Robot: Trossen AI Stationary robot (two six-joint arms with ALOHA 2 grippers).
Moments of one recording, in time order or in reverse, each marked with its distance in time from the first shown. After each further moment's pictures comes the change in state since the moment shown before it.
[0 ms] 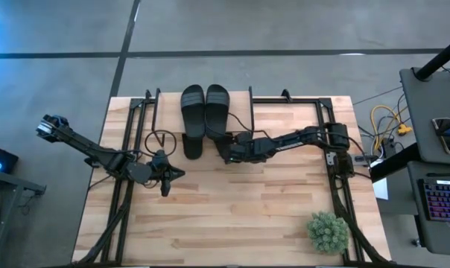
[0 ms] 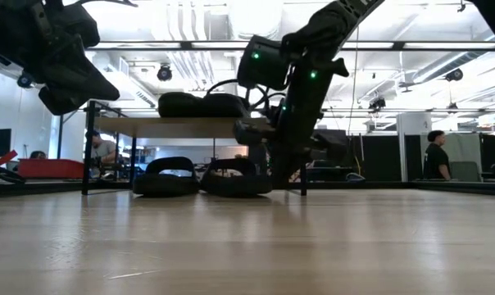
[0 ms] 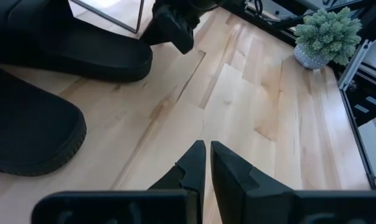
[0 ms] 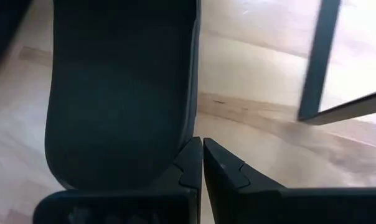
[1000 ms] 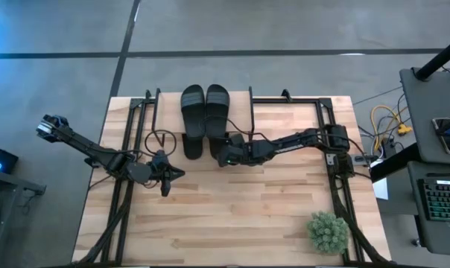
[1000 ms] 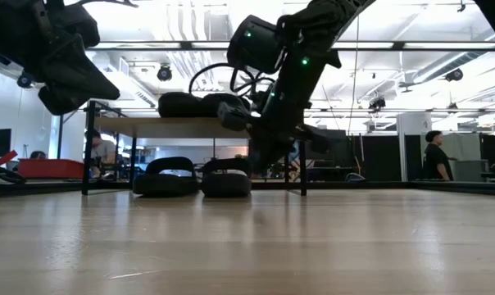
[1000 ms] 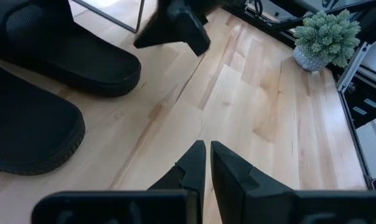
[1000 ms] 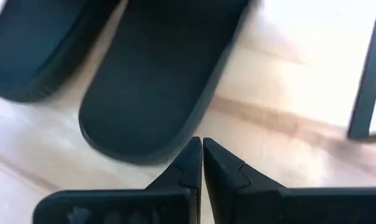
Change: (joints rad) left arm 0.000 0.000 0.002 0.000 0.001 -0.009; right arm 0.040 0.006 0.053 0.073 0.029 -0.087
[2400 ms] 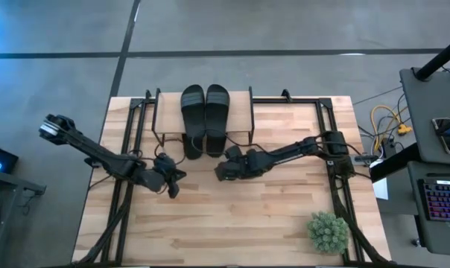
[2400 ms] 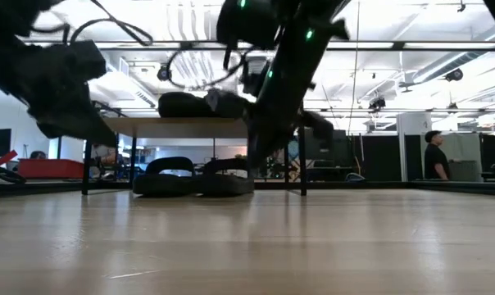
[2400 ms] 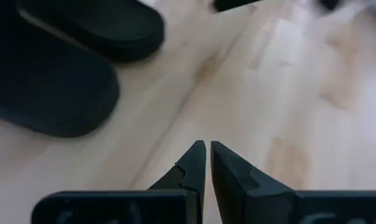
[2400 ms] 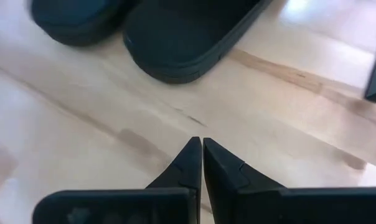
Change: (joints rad) left arm 0.005 0.230 -0.028 0.030 -0.057 -0.045; right arm 0.117 0.037 0.104 -0.149 0.032 0.036
